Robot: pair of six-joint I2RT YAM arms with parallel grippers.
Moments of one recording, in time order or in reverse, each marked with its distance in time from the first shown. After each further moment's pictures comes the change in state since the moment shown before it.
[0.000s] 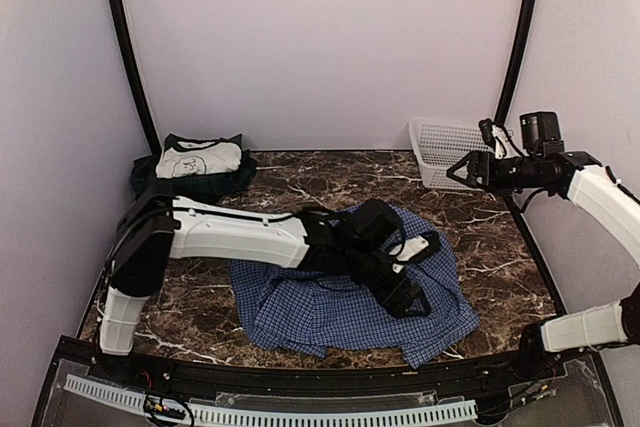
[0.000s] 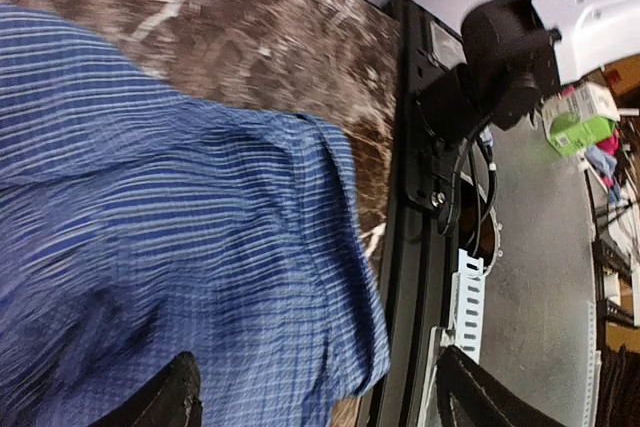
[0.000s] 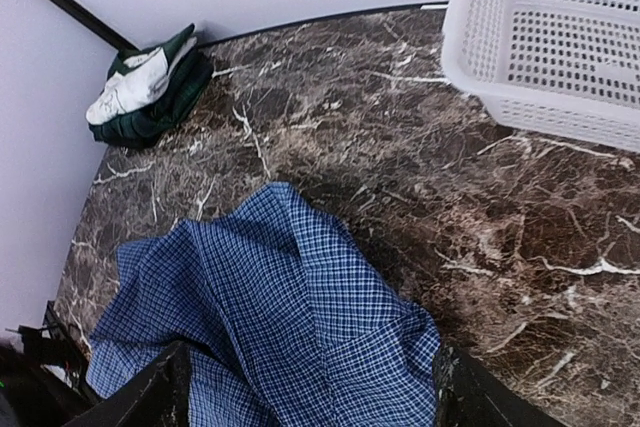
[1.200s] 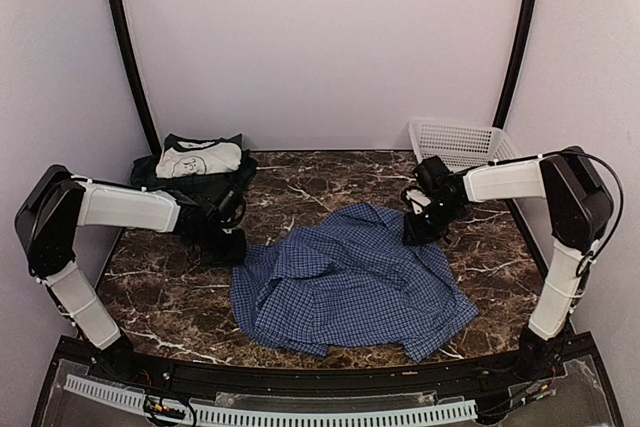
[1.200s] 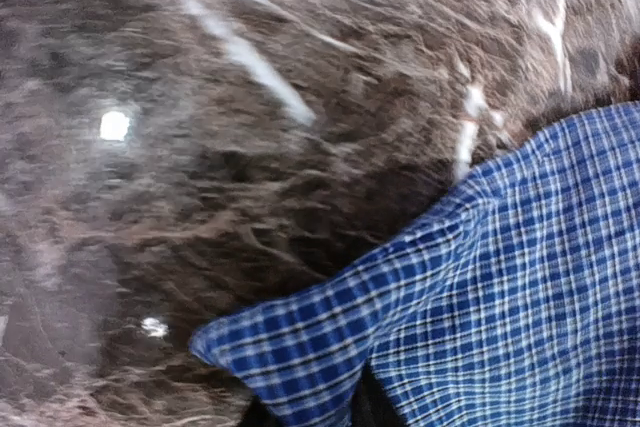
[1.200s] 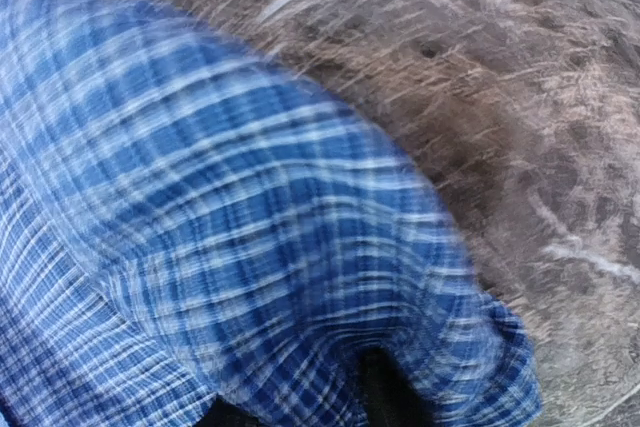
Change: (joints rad) left arm 0.588 -0.526 -0.784 -0.177 -0.503 -0.500; right arm 0.342 0.666 0.089 0.032 0.362 -0.042
